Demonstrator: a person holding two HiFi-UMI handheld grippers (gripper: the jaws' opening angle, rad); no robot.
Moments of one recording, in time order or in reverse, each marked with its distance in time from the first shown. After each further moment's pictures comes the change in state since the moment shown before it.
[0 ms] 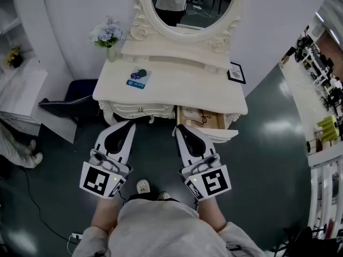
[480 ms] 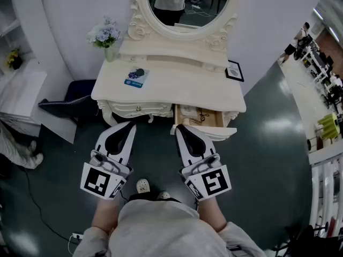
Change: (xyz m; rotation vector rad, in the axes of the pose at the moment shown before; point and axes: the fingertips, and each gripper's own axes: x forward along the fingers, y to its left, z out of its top) left arm 0.000 -0.018 0.001 0.012 0.005 -0.012; right arm -0.016 -0.004 0.002 0.000 -0.005 -0.008
